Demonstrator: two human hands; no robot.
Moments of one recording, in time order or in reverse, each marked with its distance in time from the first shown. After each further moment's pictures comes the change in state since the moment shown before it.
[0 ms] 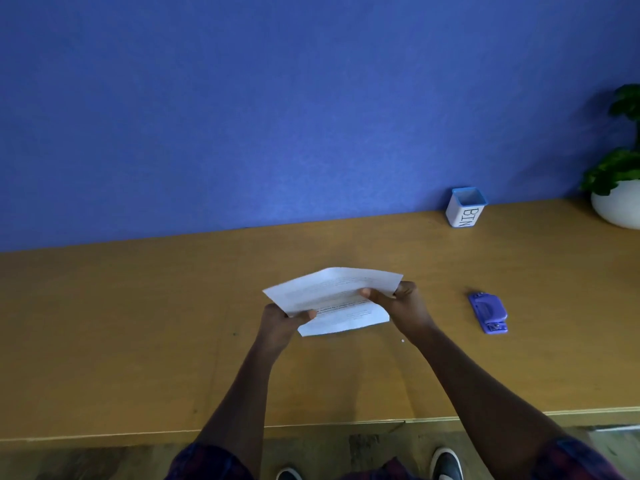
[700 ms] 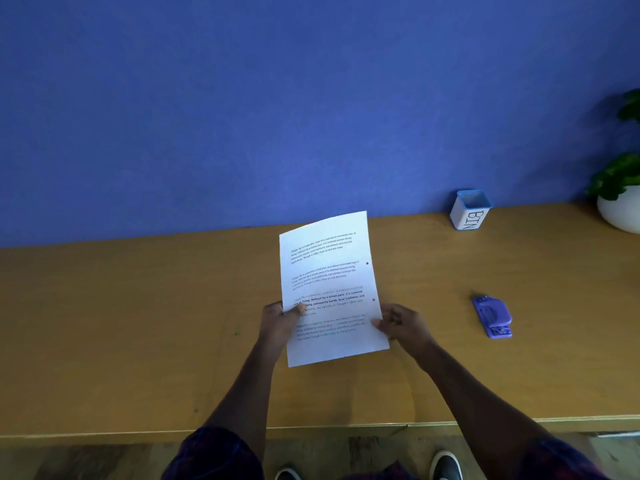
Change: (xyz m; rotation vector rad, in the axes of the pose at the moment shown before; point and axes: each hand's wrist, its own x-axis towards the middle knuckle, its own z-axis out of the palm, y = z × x) left_hand 0.017 -0.014 -0.002 0.070 0.138 -0.142; right_hand -0.007 0.061 -0.020 -0.228 -0.002 0.348
